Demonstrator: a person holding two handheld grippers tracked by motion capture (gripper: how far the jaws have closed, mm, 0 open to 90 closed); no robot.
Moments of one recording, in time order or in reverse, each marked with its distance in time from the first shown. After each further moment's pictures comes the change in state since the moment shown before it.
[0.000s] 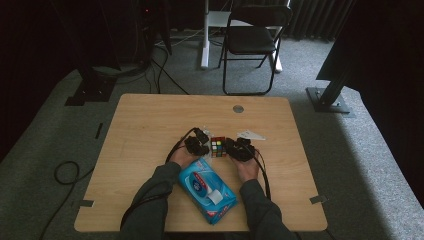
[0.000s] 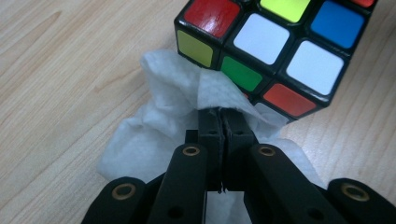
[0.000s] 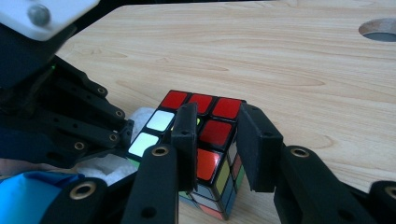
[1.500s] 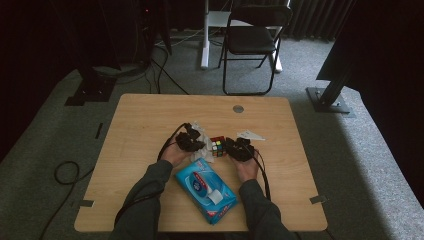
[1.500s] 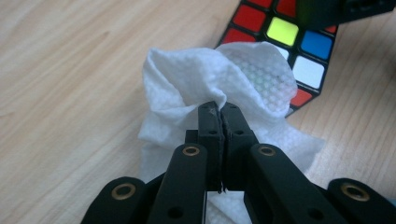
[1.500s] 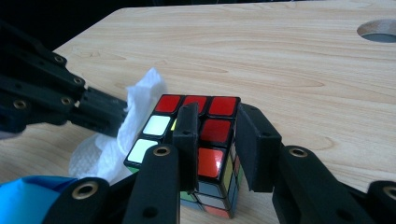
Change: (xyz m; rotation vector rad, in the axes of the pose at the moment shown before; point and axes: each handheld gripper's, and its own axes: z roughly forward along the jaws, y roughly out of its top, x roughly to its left) left arm 0.017 -0.008 -0.033 -0.086 -0.006 -0.023; right arm 0.001 -0.001 0.001 -0.010 -0.005 0.007
